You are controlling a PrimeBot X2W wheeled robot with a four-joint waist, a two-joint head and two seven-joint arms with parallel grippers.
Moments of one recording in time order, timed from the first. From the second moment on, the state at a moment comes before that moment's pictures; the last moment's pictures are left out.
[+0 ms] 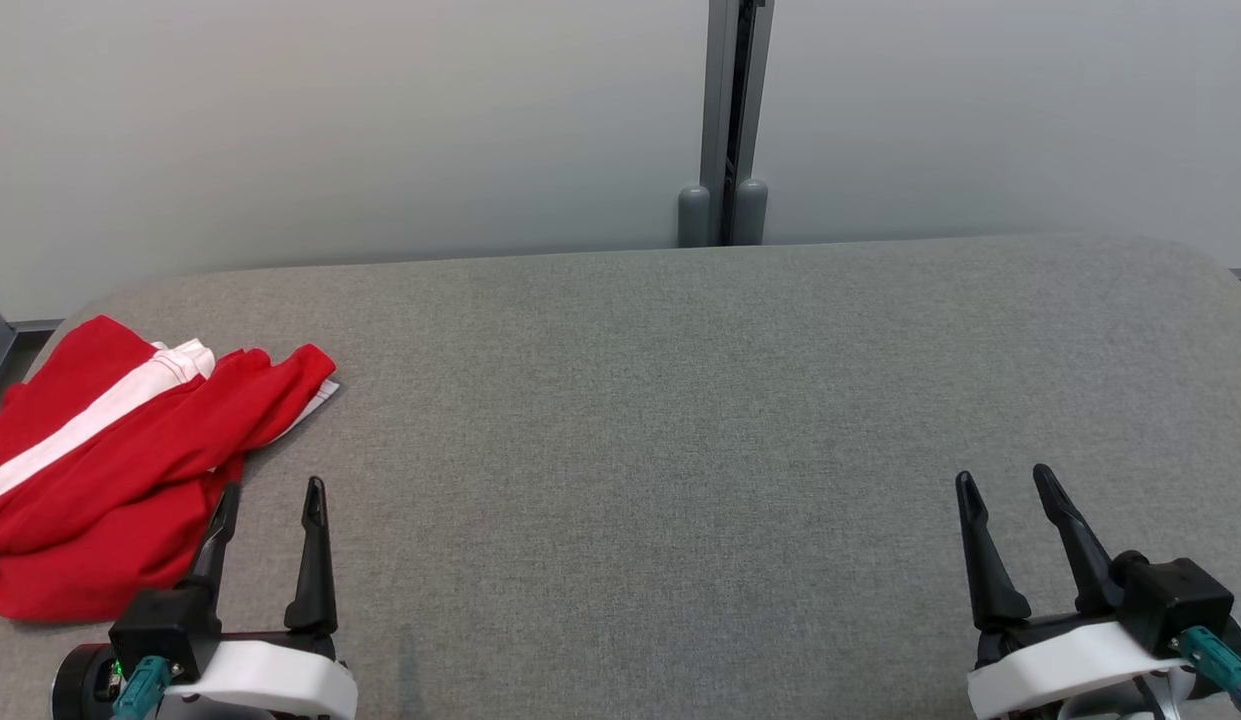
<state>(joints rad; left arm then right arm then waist) -0.01 0.09 0.00 0.18 -0.18 0.01 -0.23 -0.03 -0.04 0.05 0.18 0.20 0.13 -0.24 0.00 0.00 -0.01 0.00</state>
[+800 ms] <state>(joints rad) 0.04 0.10 -0.01 0.08 -0.14 0.05 -0.15 -0.03 -0.05 0.03 0.18 0.17 0.13 -0.23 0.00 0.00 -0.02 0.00</state>
